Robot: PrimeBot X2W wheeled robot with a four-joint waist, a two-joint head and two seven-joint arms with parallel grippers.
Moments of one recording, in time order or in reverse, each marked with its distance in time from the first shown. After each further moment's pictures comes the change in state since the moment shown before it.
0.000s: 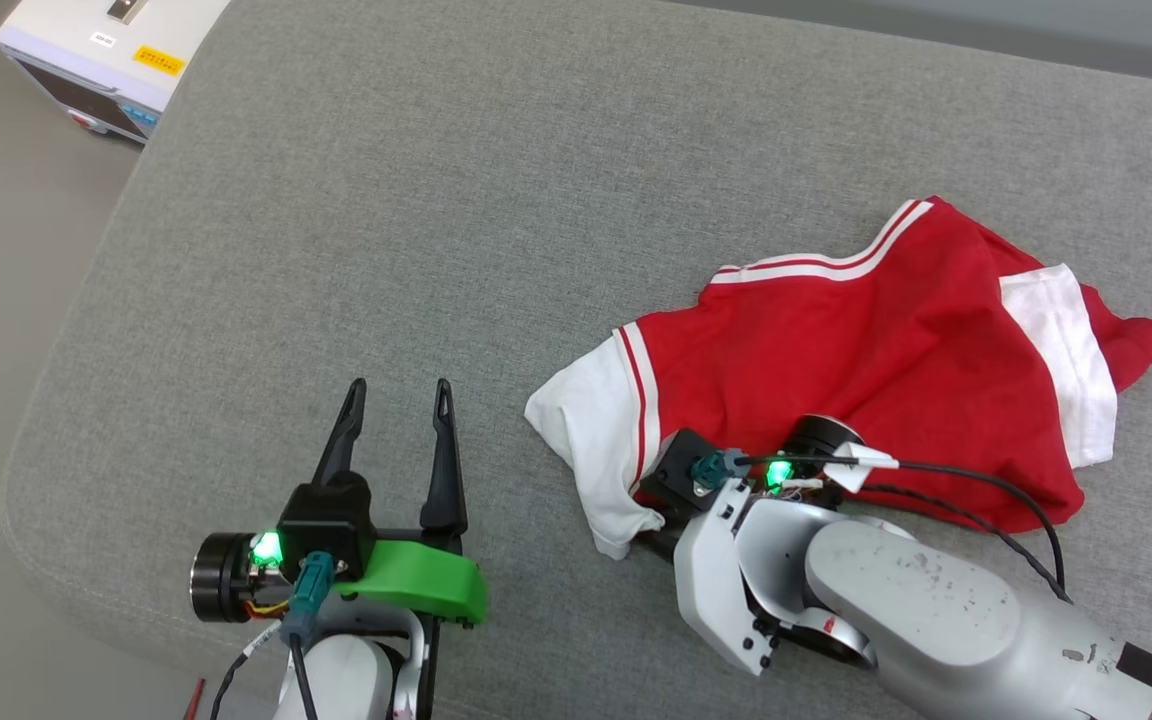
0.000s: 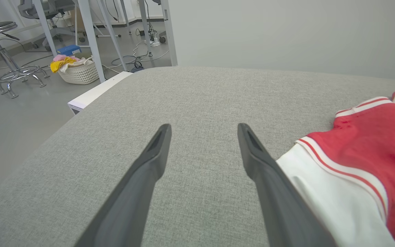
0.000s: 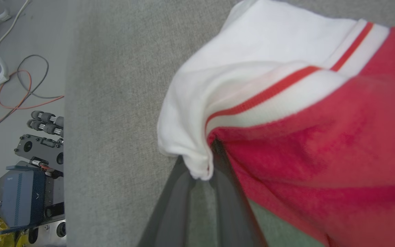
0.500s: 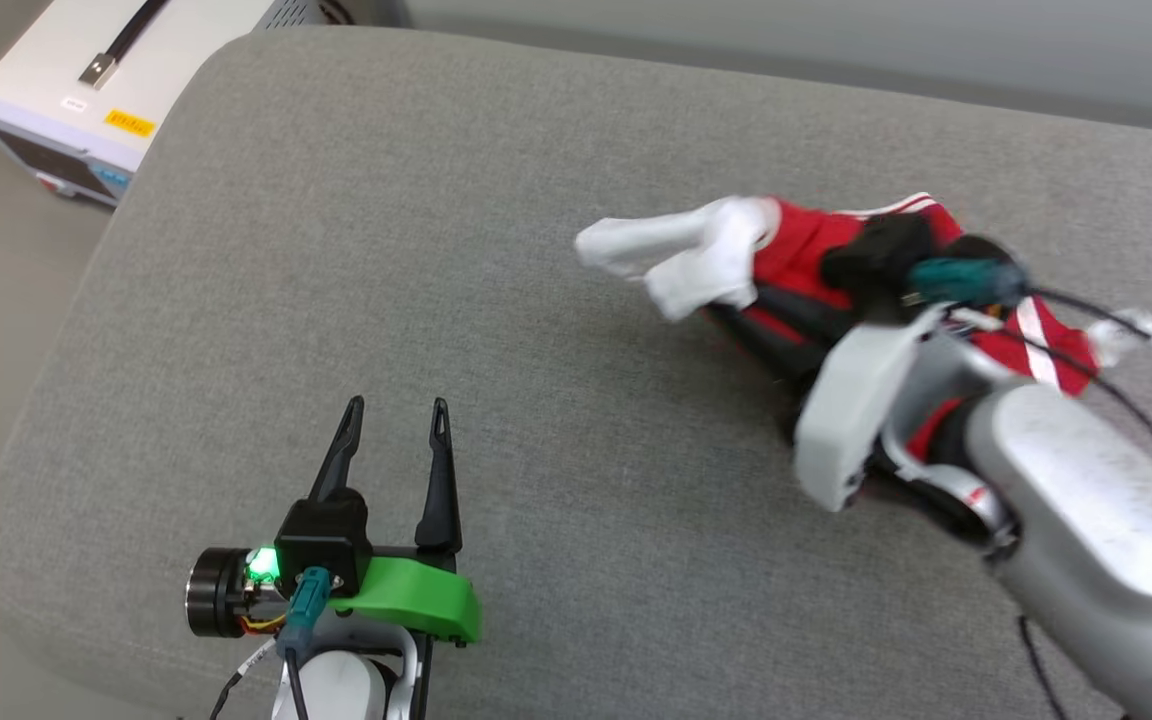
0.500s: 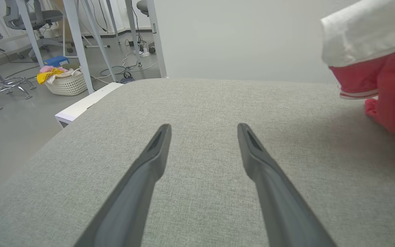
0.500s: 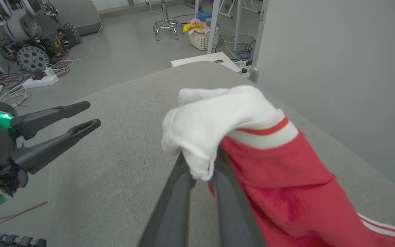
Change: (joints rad) left arm 0.026 0.000 0.021 0.003 0.022 -0.030 0.000; right arm 0.057 -0.128 -0.487 -0.371 -0.022 0.001 -0.011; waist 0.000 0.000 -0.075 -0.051
